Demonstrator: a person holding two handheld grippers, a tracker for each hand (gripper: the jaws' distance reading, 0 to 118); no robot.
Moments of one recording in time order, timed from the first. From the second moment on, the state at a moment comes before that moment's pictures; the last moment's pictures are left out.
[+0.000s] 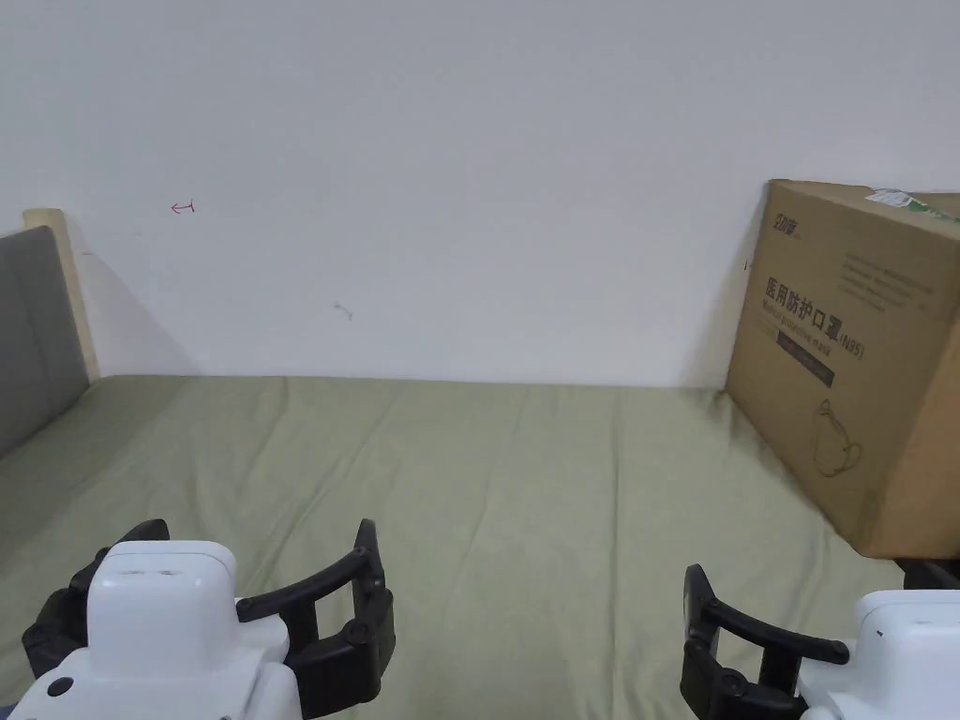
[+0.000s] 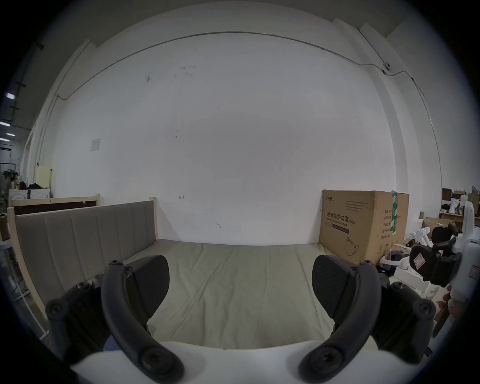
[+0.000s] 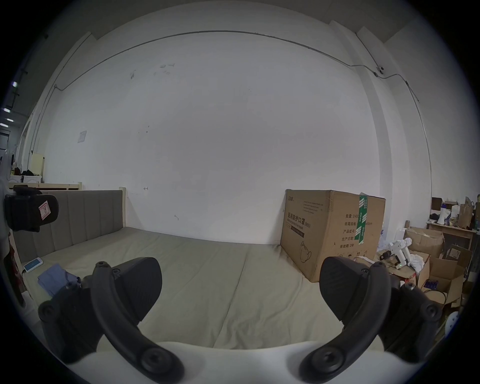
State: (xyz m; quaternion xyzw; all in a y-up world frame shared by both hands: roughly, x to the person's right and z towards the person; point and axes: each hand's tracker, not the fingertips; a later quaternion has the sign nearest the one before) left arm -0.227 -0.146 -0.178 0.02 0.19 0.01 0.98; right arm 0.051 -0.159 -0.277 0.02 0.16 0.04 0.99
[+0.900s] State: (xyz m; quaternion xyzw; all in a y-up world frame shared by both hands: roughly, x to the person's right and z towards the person) left arm -0.230 -0.148 -0.194 -0.04 0.19 0.00 0.98; right arm 0.043 -0.169 -0.287 -0.01 0.17 0.05 0.98
